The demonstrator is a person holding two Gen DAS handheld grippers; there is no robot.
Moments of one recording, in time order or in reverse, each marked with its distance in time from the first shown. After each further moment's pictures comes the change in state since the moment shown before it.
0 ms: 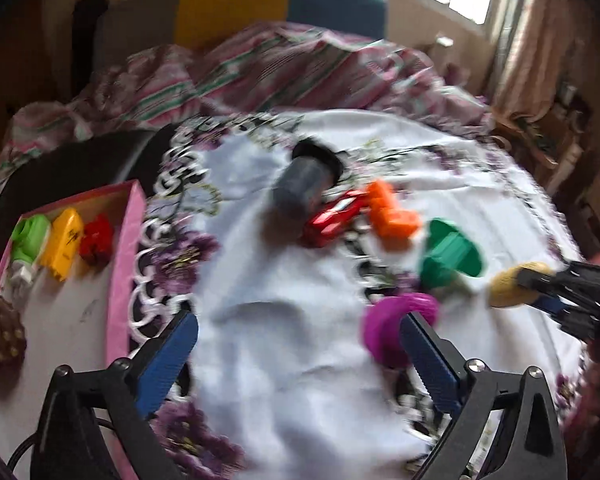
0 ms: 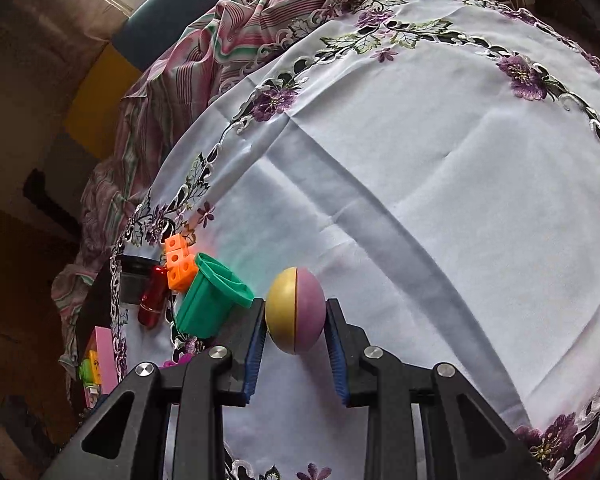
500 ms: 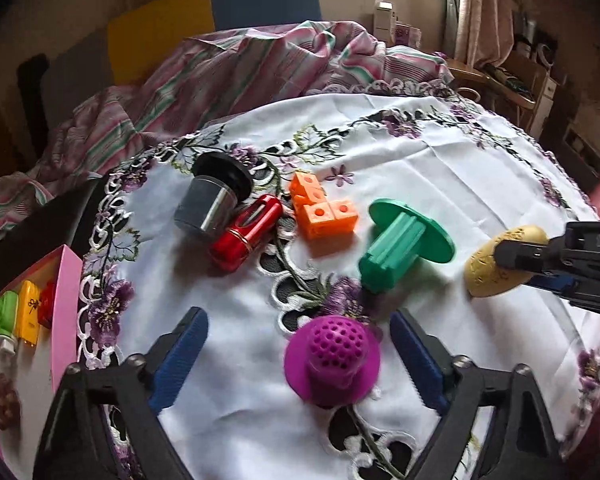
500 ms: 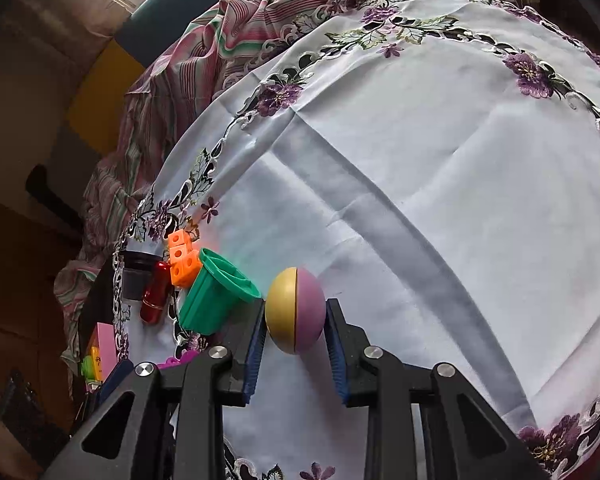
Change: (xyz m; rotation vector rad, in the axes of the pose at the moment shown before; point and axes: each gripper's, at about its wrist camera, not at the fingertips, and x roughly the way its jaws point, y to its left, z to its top) left arm 0.034 -0.073 0.008 0.231 0.008 0.027; right arm 0.003 0.001 0.000 -0.006 0.013 0.012
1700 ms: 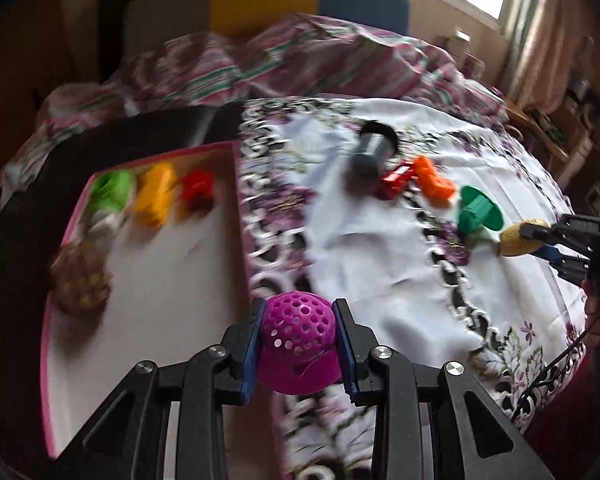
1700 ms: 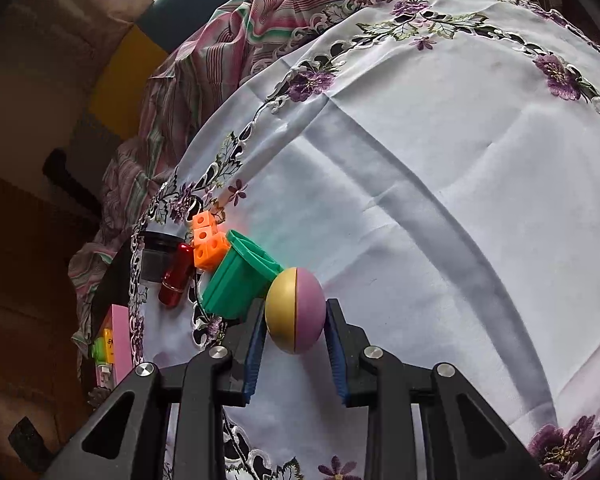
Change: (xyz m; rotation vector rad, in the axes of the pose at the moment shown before) left arm -0.086 0.128 -0.074 -0.244 0.060 0.027; right arm 0.006 0.013 -0.005 -0.053 0.033 0.075
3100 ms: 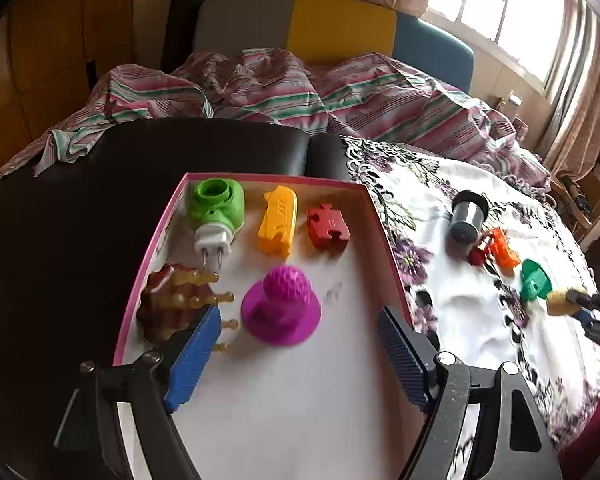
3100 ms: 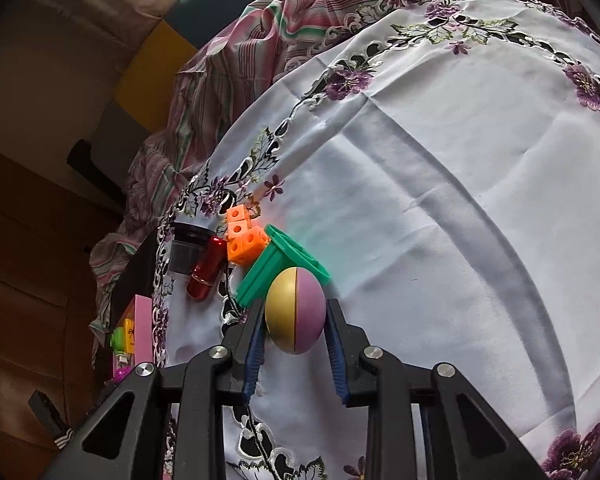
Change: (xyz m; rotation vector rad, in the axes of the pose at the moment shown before) left arm 0.002 0.107 0.008 -0.181 -0.124 0.056; right arm 0.000 0.012 -0.001 -0.049 0.002 0.095
